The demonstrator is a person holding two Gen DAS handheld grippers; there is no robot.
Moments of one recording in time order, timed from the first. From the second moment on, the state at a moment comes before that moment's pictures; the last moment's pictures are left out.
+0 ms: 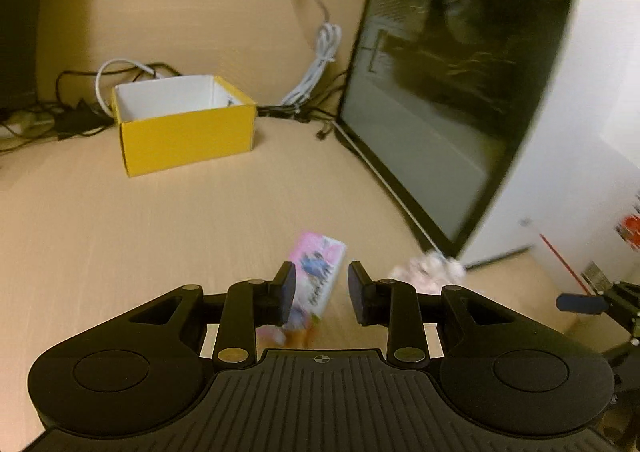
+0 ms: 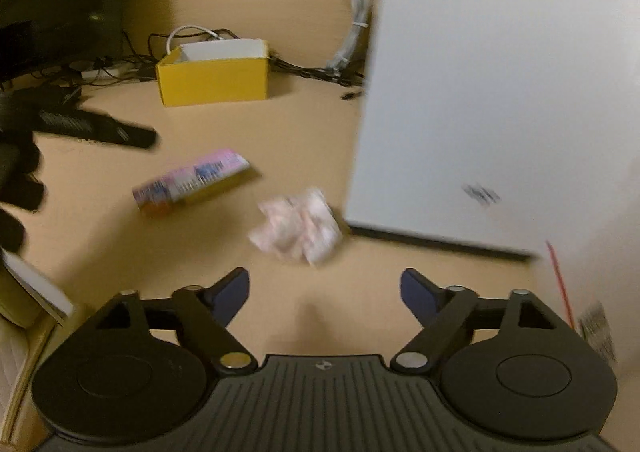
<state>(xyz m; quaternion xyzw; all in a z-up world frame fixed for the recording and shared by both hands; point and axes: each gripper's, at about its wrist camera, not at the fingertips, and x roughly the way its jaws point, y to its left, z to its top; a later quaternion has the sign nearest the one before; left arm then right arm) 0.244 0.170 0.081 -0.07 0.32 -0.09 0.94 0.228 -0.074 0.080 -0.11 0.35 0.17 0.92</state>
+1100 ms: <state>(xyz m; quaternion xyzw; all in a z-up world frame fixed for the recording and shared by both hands) 0.188 -0.017 -0.030 0.06 0.48 -0.30 0.82 0.093 -0.189 0.034 -0.01 0.46 0.13 0.88</state>
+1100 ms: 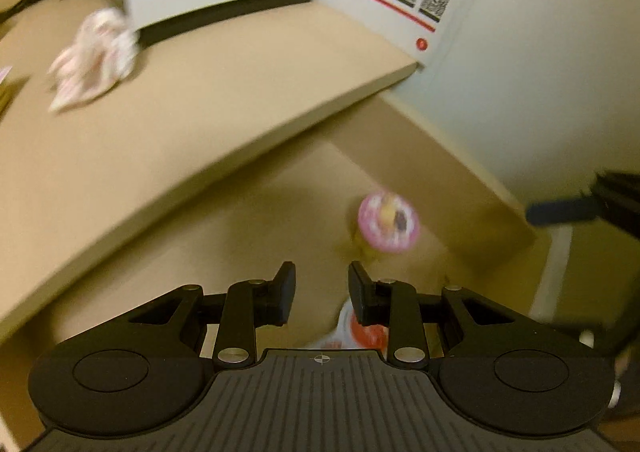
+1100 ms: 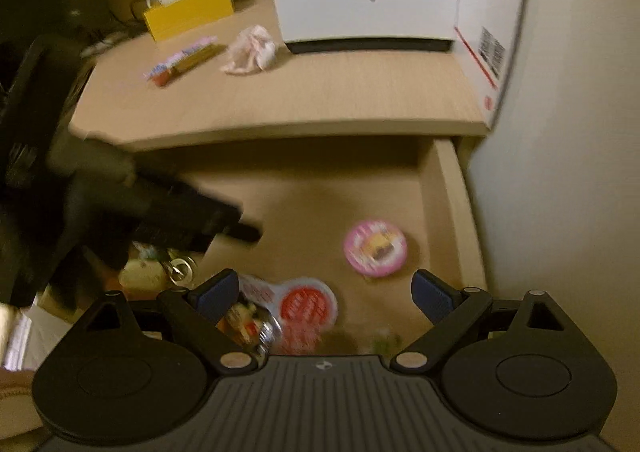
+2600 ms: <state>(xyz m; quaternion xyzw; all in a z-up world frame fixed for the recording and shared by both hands) 0.175 0.041 -0.082 0.00 0.60 -0.20 0.77 0.127 -0.197 0.012 -0.03 0.51 0.05 0.86</state>
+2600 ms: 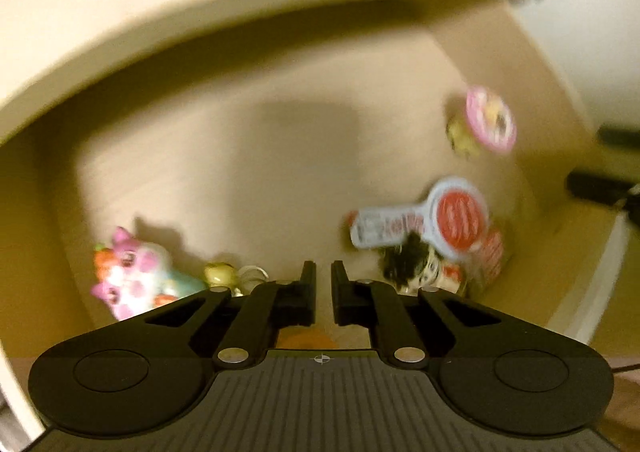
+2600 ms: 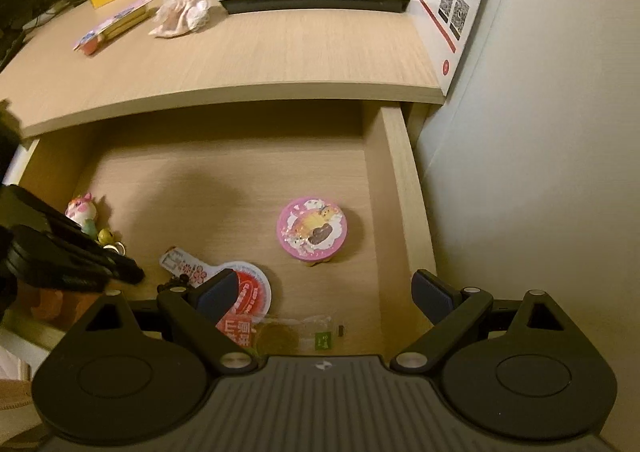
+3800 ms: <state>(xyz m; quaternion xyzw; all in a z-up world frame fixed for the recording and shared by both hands) 0.141 0.141 -0.017 -0.05 0.54 -0.18 0.82 0.172 -0.032 -0.054 -0.12 0.60 0.27 0.75</state>
